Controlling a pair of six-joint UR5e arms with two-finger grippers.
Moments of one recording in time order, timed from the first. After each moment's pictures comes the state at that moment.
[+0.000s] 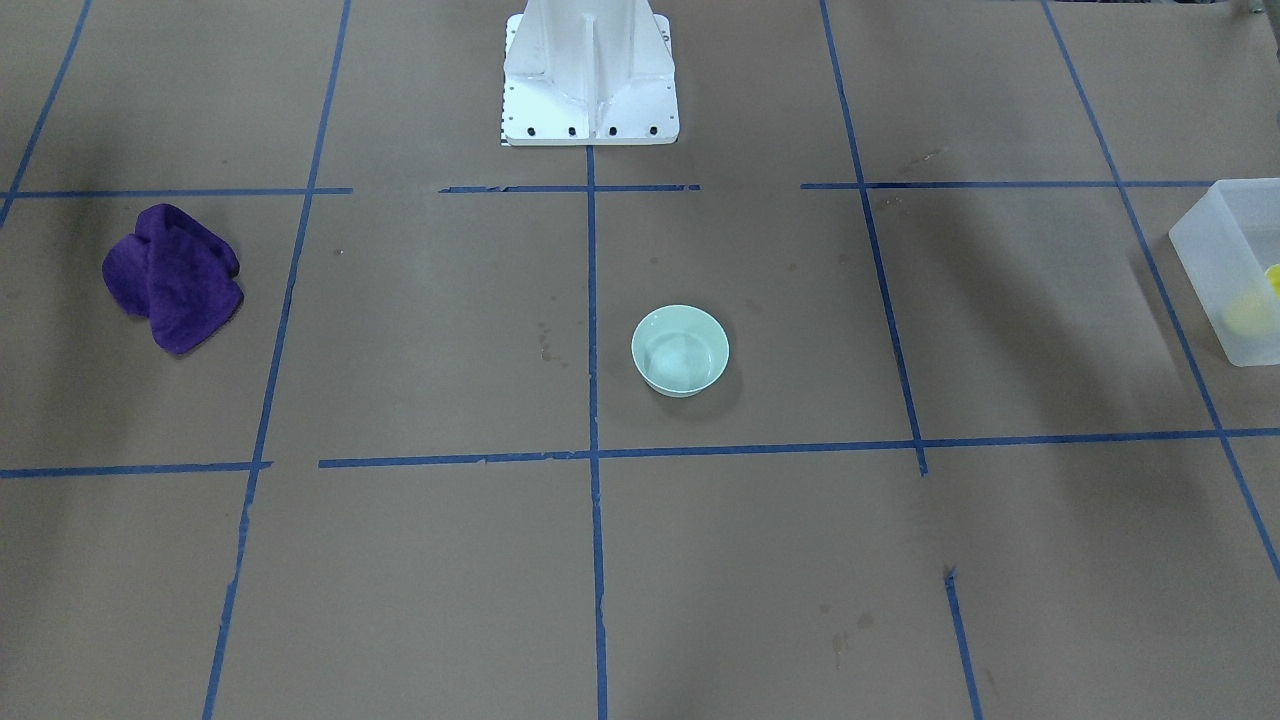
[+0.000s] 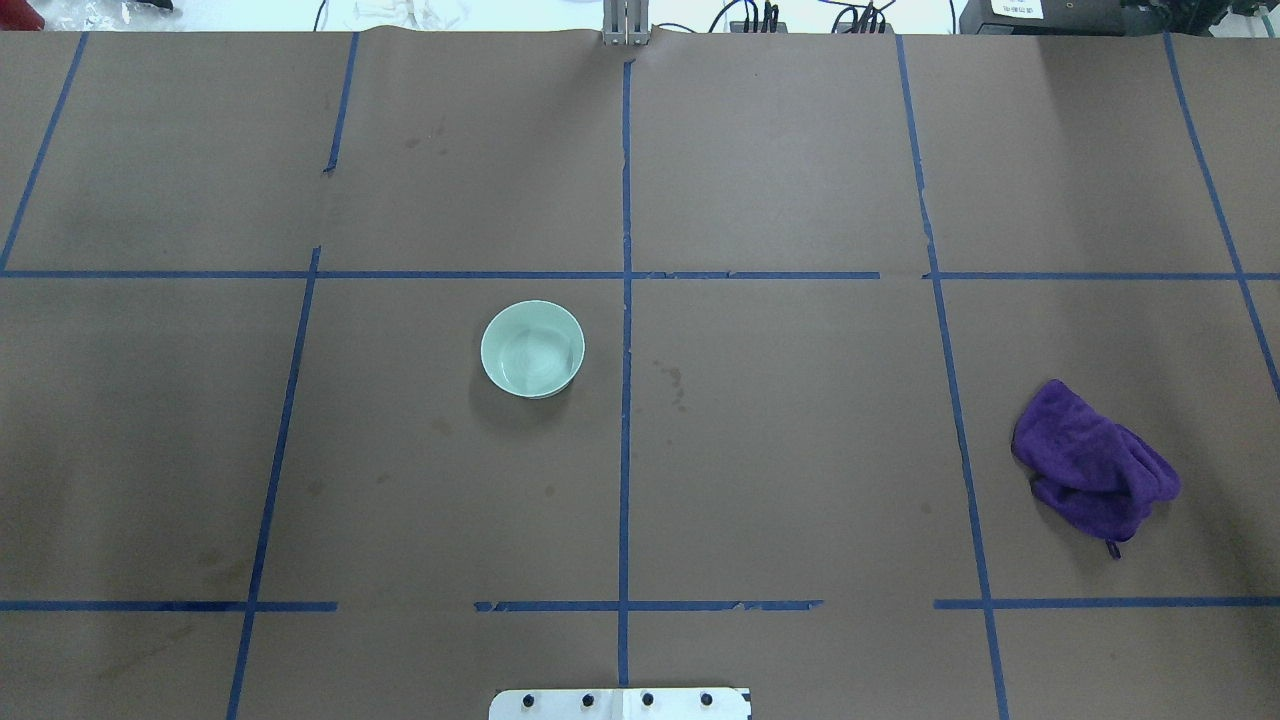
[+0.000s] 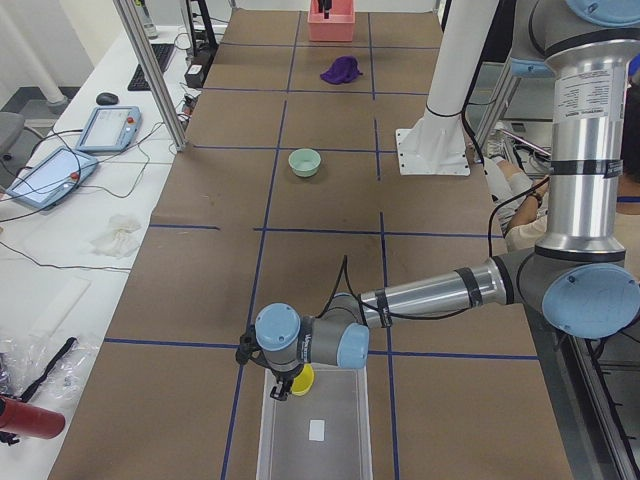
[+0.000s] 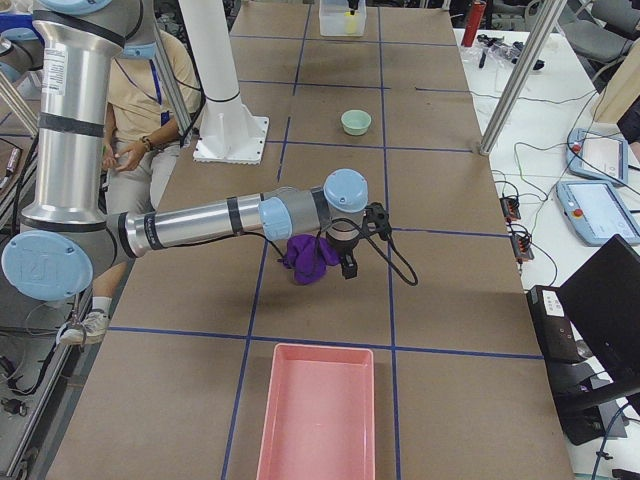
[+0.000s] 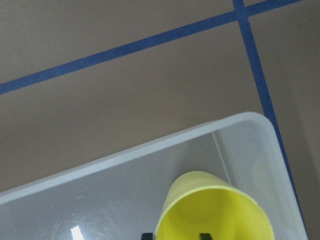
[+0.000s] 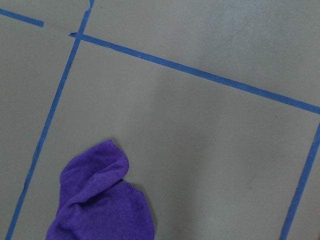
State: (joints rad) left arm -1.49 -1.52 -1.37 -1.95 -2.33 0.19; right arm 1.37 -1.72 1.93 -1.49 2.48 0.03
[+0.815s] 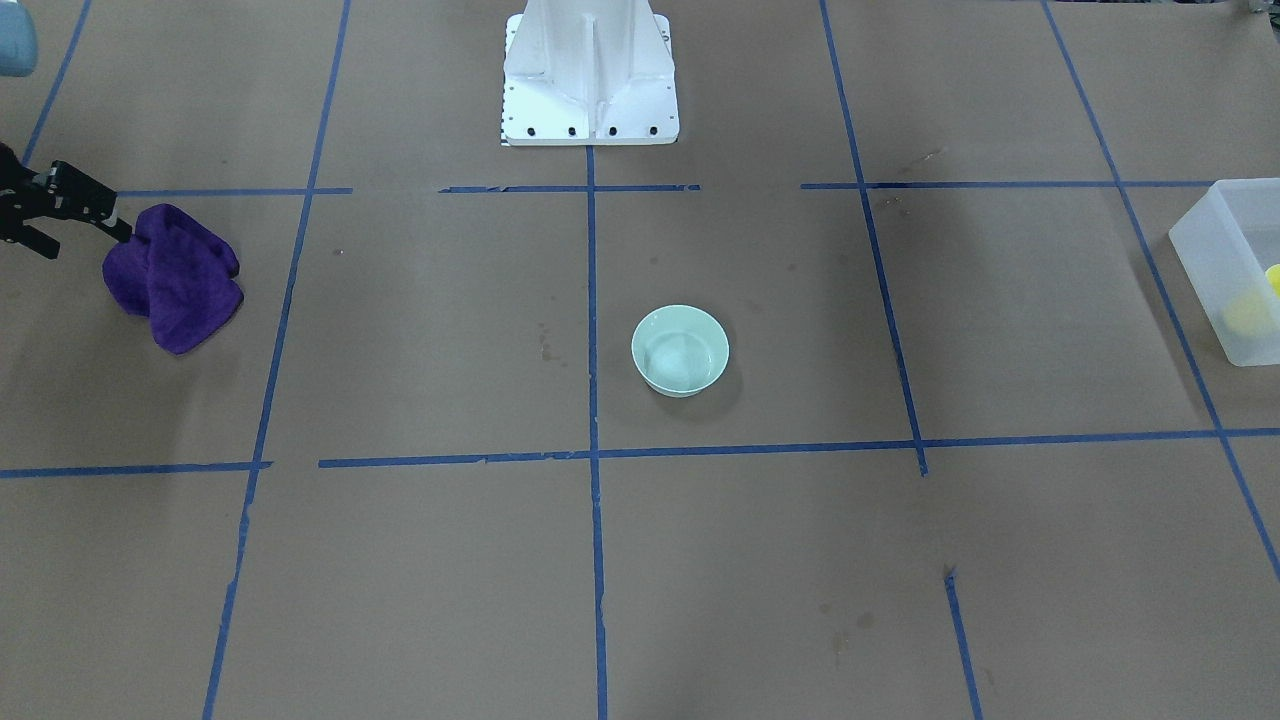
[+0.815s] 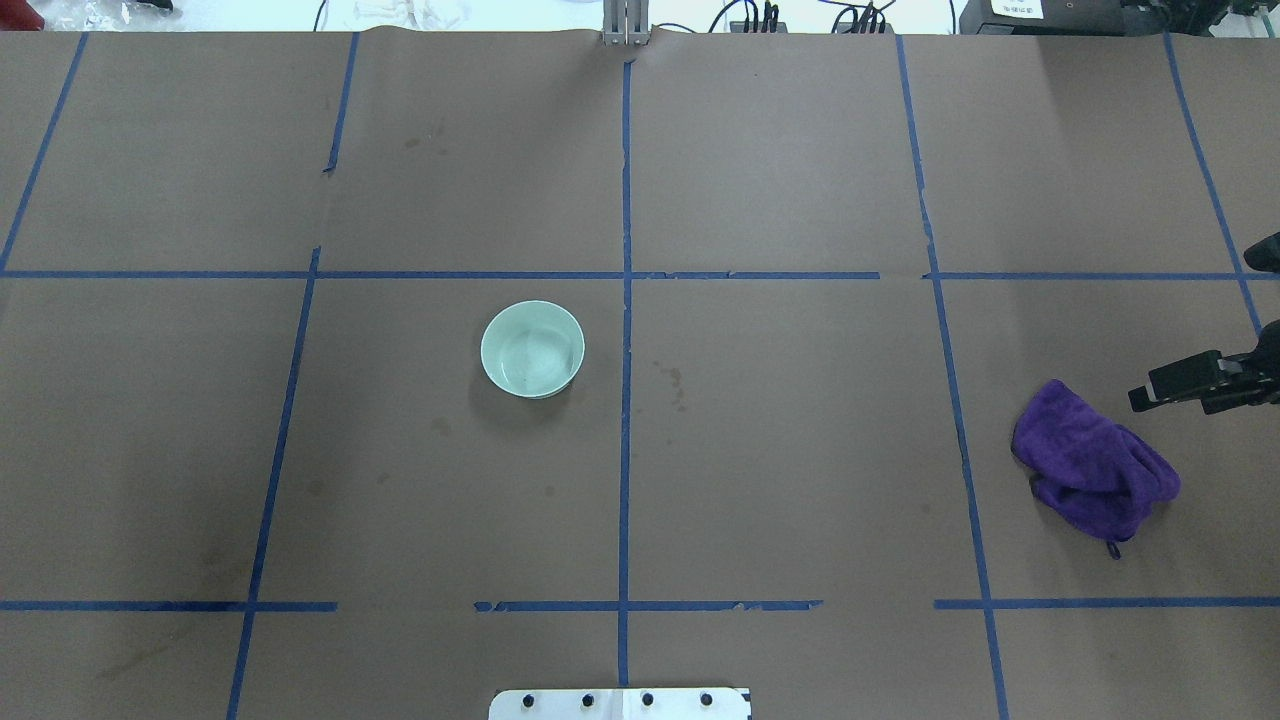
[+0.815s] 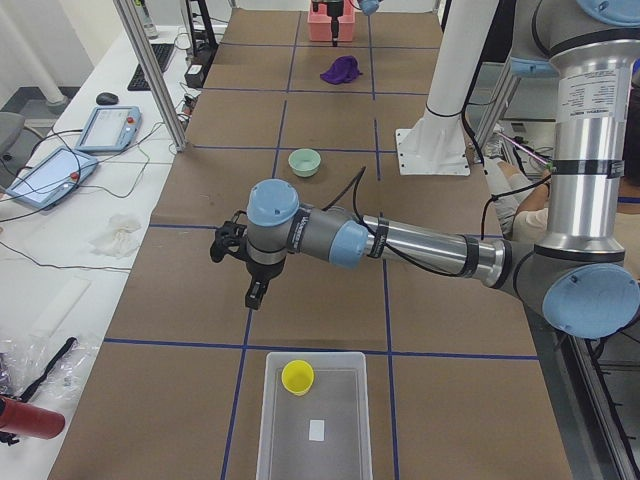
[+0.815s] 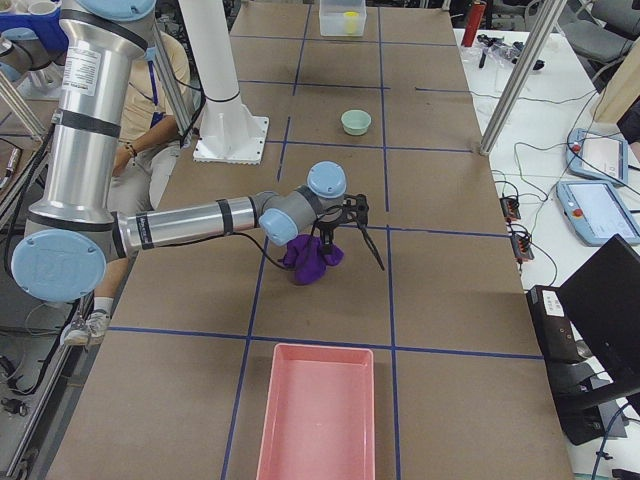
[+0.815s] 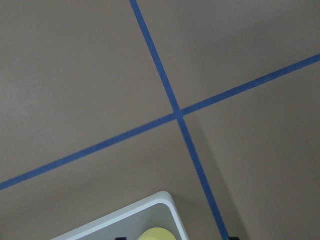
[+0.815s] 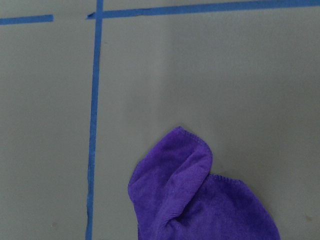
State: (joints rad) left arm -1.53 -1.55 -1.81 -1.70 -2.33 -0.08; right arm 1.01 -1.82 1.93 -1.00 2.36 0.86
